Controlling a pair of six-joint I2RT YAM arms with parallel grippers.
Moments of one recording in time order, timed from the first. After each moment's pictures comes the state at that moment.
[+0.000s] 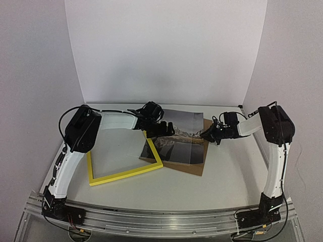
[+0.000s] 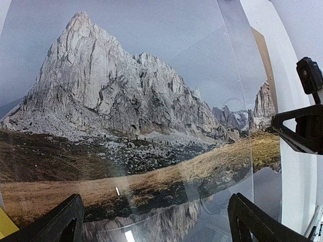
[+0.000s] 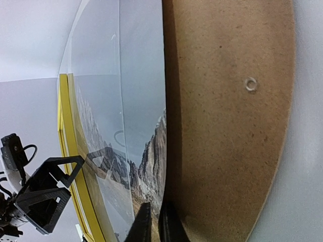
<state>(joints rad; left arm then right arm) -0.74 2.40 1.86 -0.27 0.15 -0.60 0.18 2.15 1.17 0.19 -0.65 0.81</state>
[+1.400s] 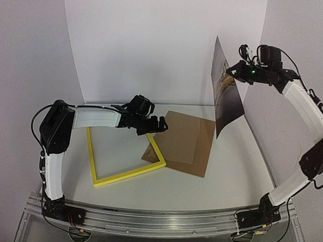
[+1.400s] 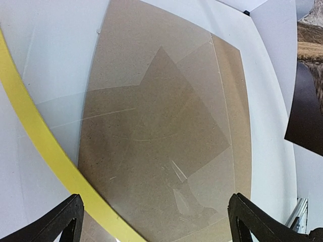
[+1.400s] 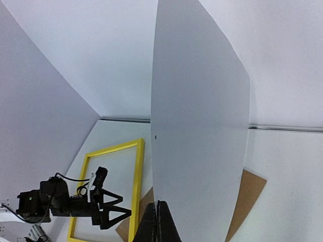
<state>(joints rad) -0.74 2.05 1.53 -0.22 0.11 -0.64 0.20 1.51 1.72 -0.58 -0.35 0.33</state>
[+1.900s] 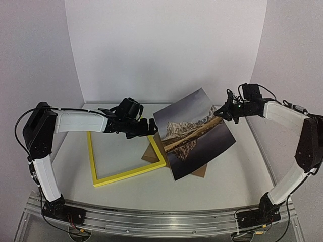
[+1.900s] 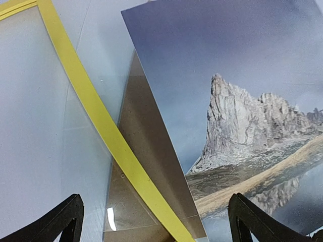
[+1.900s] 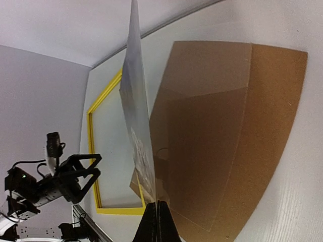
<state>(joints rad) -0.74 1.85 1.30 -0.18 0.02 -0.67 0.18 1.57 1.27 -0.39 -0.59 0.60</state>
